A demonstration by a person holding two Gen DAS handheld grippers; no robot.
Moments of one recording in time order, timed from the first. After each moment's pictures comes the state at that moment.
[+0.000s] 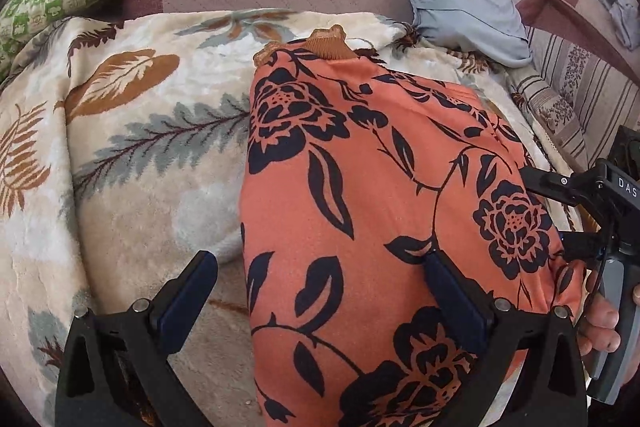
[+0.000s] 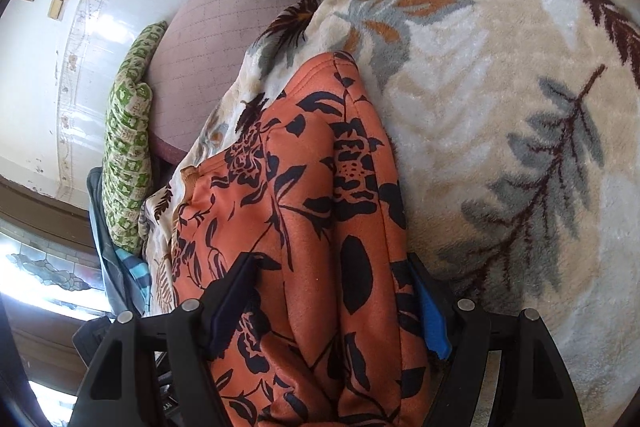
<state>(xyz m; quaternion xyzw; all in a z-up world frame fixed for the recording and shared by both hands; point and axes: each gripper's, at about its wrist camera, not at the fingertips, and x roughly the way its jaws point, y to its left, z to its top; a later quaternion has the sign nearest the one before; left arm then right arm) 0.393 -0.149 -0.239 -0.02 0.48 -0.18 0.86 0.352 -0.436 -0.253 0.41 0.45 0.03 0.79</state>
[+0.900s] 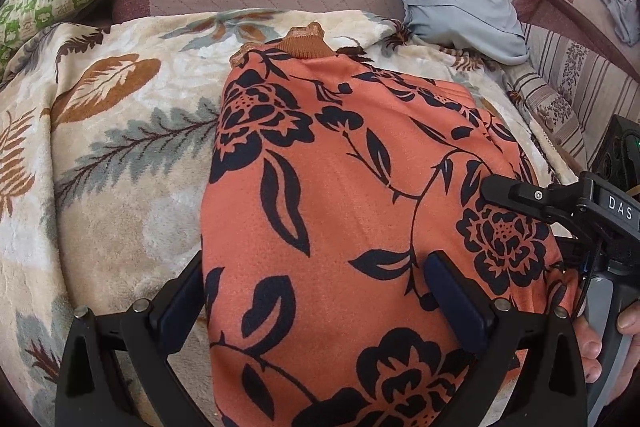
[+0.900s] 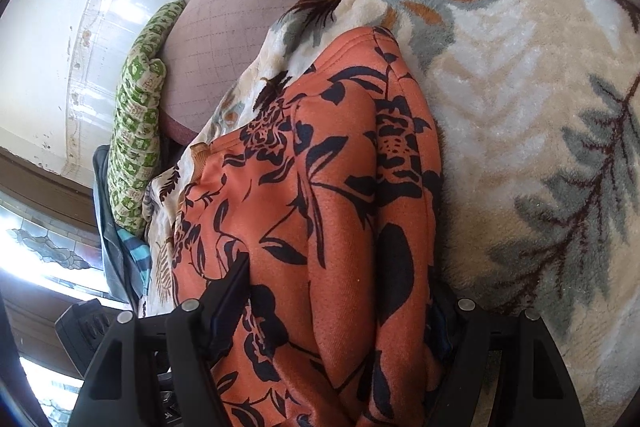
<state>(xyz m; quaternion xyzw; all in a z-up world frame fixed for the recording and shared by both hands) 0.398 -0.169 -0.242 -0.01 0.48 -0.19 0.86 0.367 -0.408 -0.257 0.37 0.46 0.06 0.81</state>
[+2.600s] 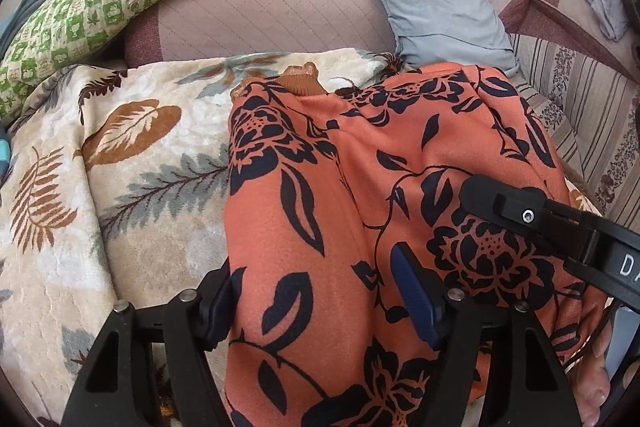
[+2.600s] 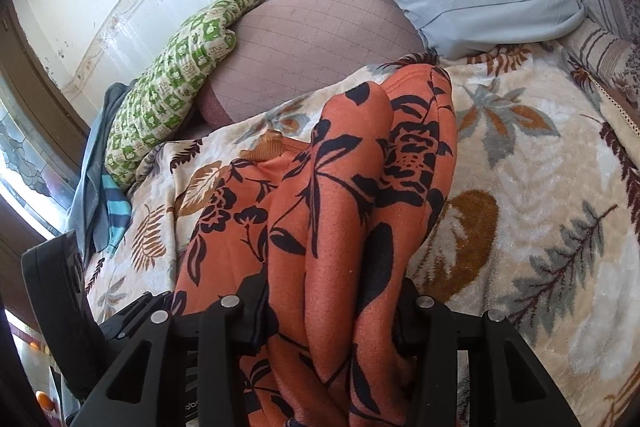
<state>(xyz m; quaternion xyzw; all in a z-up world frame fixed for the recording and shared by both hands) 0.381 -0.152 -0.206 0.01 0.44 -0.19 0.88 0.363 -0.335 -0.191 0.19 0.41 0.06 0.89</state>
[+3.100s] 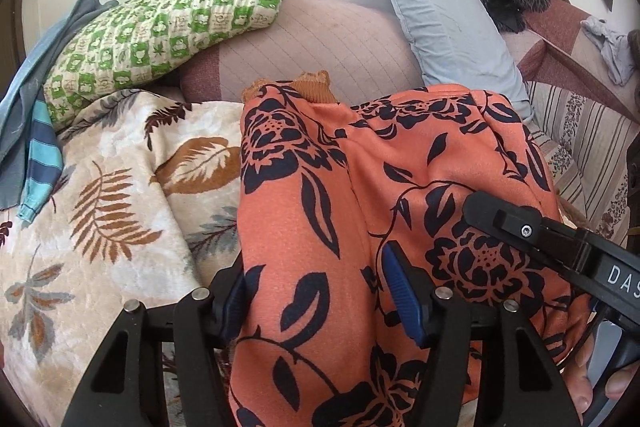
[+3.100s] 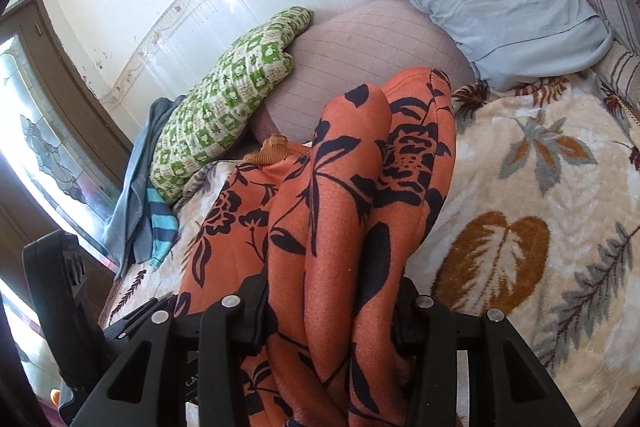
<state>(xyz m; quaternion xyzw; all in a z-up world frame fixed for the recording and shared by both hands) 0.362 -0.091 -0.150 -0.01 0.39 -0.14 0.91 0.357 -0.292 -0.153 0.22 0.35 0.13 0.90</state>
